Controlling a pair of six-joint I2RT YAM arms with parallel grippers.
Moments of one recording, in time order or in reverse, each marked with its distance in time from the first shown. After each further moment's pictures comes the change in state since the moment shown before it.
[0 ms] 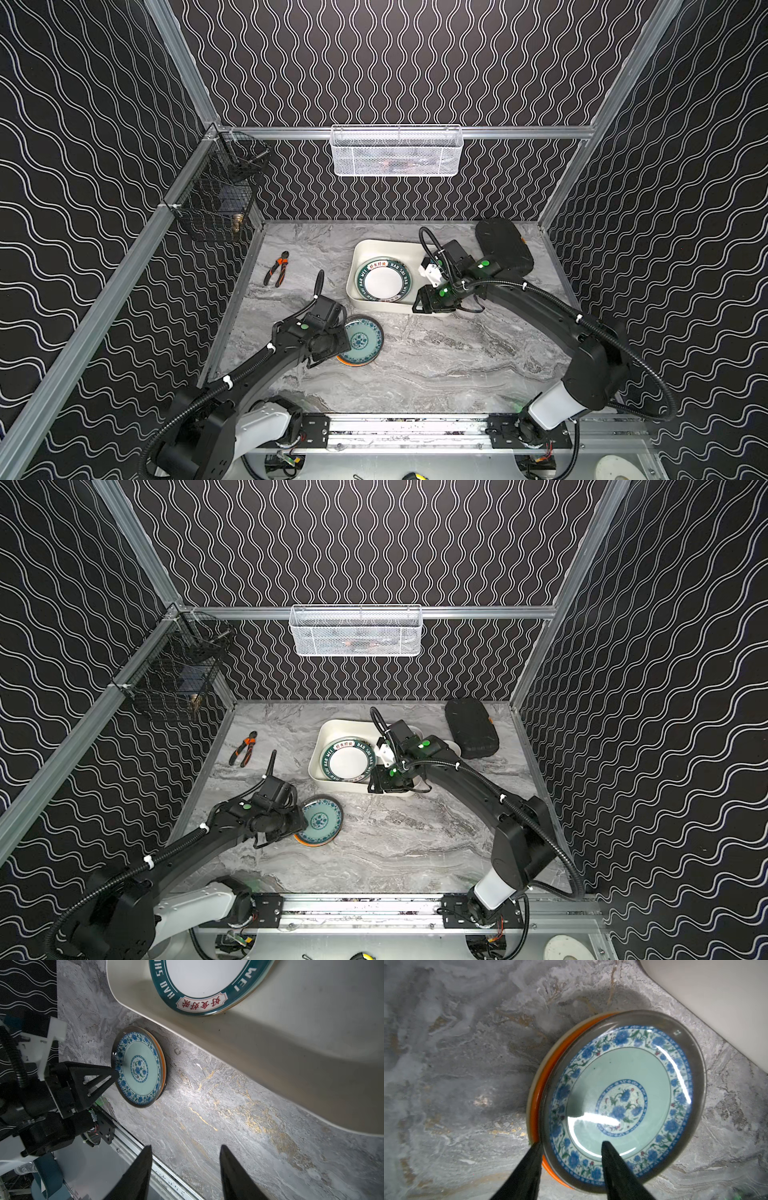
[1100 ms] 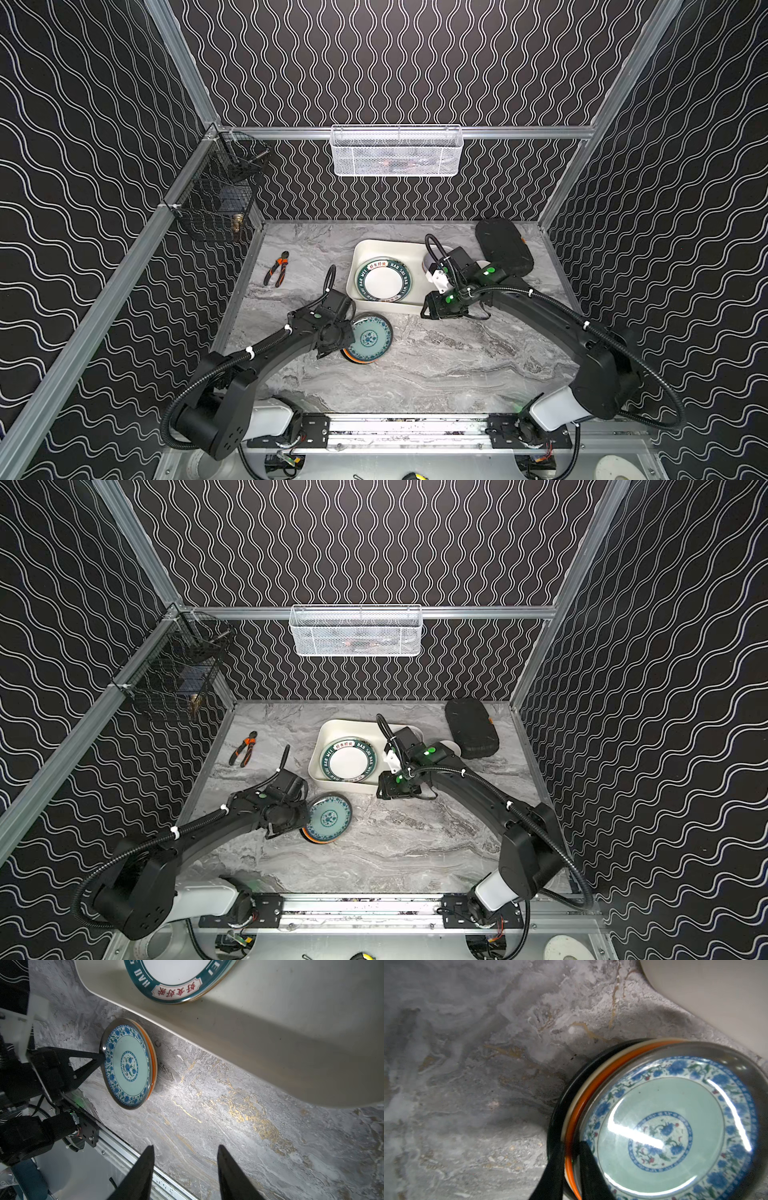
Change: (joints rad) left arm -0.024 0.177 0.071 0.059 -0.051 0.030; right arm -0.011 -0.023 -0.081 0.015 0.040 -0.006
